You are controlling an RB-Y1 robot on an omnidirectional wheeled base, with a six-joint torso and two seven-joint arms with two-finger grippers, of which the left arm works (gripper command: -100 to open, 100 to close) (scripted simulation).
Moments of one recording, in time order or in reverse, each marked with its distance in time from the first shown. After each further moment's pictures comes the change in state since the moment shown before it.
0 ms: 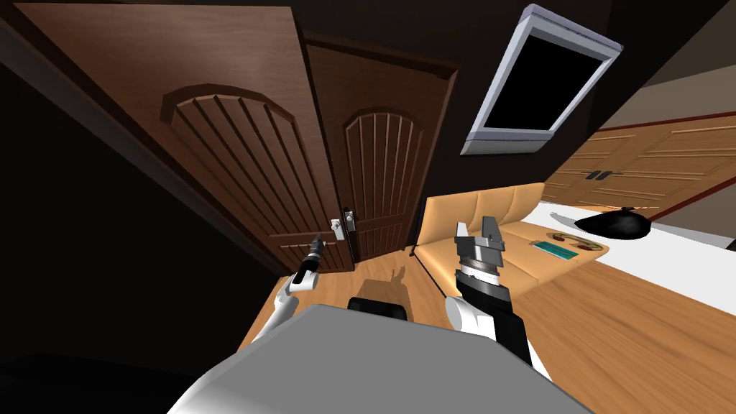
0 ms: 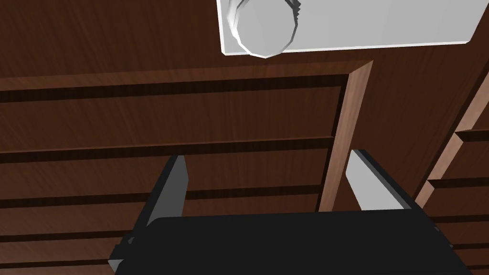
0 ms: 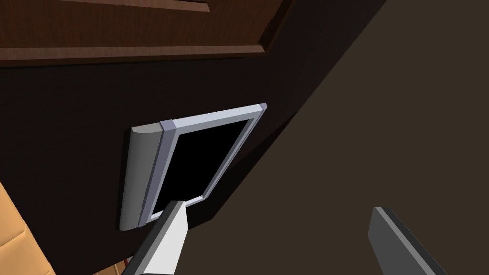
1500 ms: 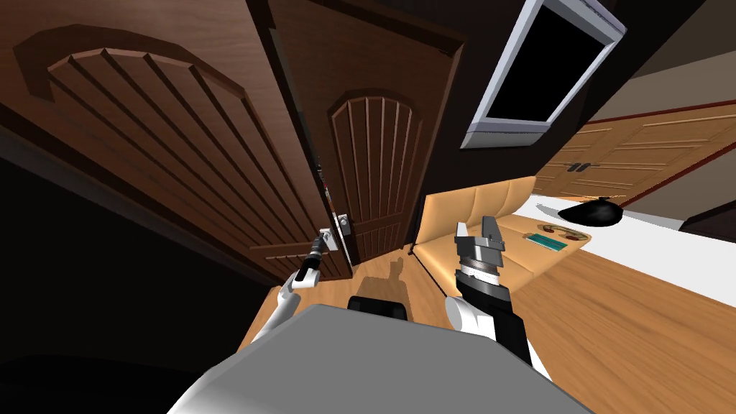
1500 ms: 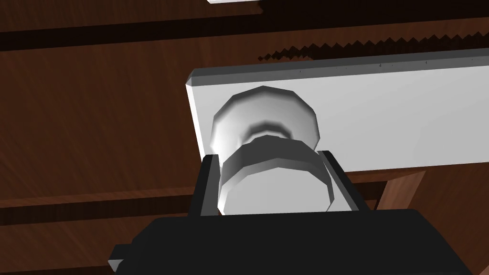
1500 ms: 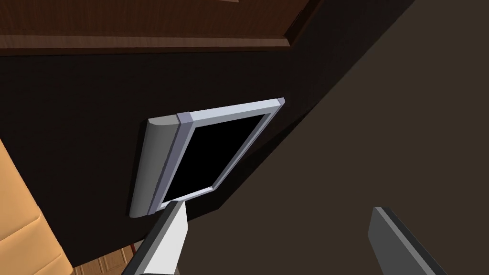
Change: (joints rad) arm -0.029 0.007 -0.014 0.021 -0.003 -0.014 0.004
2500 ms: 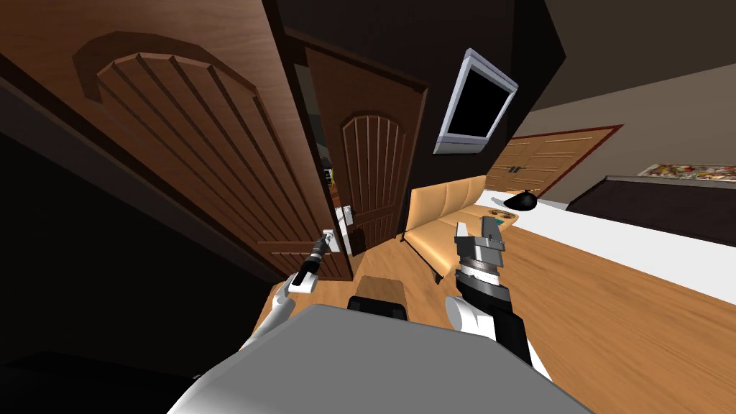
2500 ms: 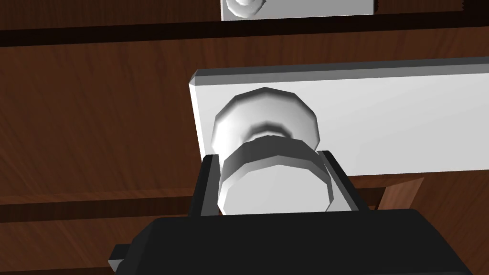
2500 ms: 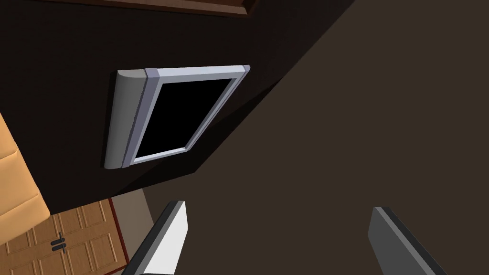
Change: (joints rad) arm 0.062 0.077 -0.106 -0.056 0.000 -0.030 0.076
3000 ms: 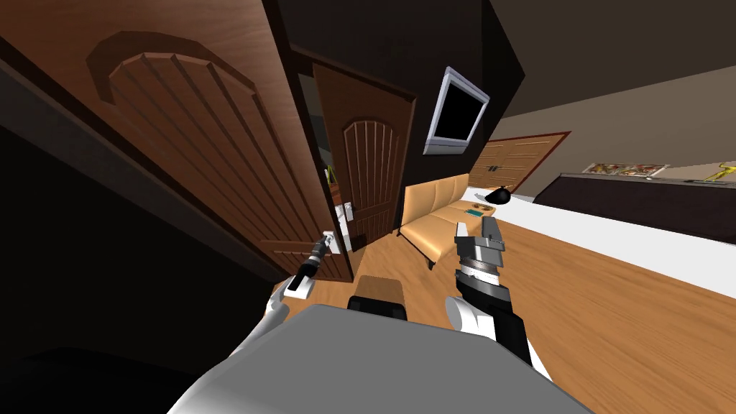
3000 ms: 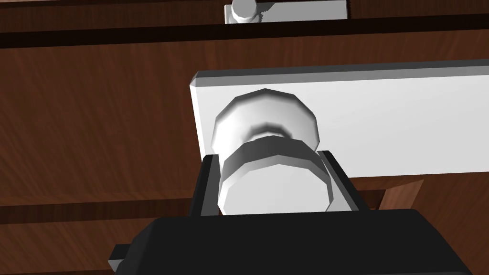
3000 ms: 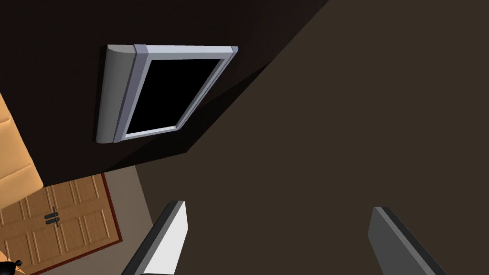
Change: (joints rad) arm 0.051 0.053 -0.051 -0.036 0.003 -0.035 0.043
